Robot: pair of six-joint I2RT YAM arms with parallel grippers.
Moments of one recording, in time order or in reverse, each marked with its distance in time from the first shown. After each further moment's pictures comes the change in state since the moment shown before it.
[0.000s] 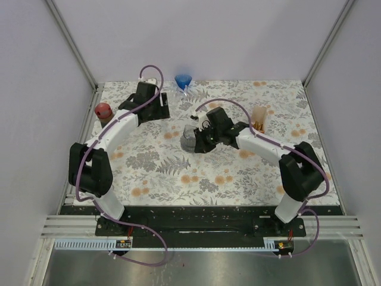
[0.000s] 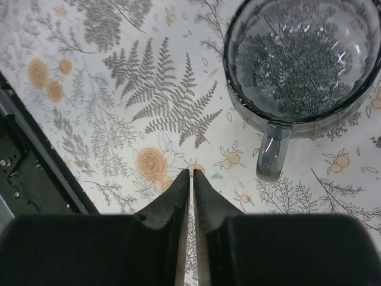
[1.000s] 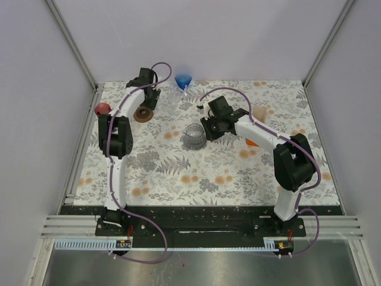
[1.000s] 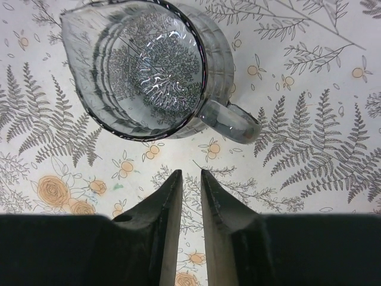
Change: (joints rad) left arm 0.182 0.663 0.725 -0.257 -0.114 0.578; right arm -0.065 0.175 0.216 -0.193 0.304 -0.093
